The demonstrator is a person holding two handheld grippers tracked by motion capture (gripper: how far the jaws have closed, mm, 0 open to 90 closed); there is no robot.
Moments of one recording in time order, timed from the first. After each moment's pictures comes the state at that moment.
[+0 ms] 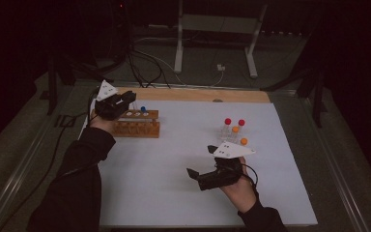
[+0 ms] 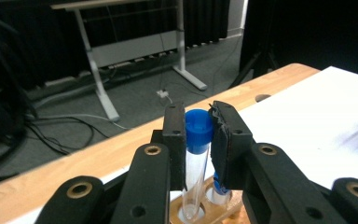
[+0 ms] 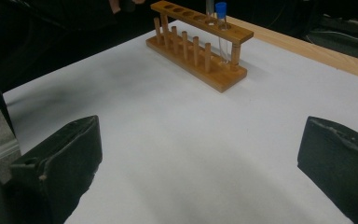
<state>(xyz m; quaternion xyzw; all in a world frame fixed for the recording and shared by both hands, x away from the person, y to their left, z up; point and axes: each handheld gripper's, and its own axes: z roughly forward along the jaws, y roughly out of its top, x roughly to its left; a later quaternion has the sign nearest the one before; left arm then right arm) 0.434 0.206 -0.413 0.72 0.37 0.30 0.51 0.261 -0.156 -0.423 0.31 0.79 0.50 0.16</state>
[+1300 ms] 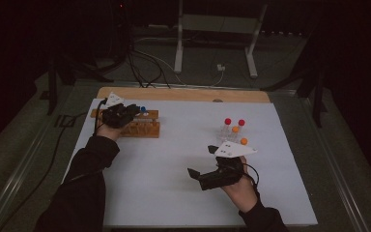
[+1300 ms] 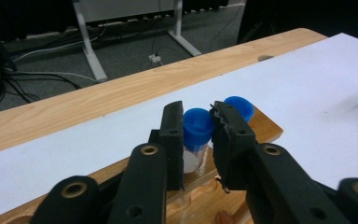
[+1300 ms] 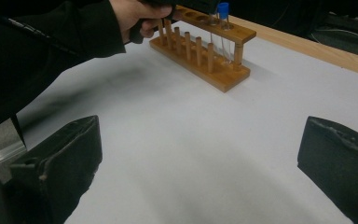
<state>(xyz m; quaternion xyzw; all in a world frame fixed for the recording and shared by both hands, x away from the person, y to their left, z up) 0.443 0.201 -0.456 0.74 0.41 0.25 0.48 0.261 -0.159 -0.421 0.31 0.79 0.50 0.15</state>
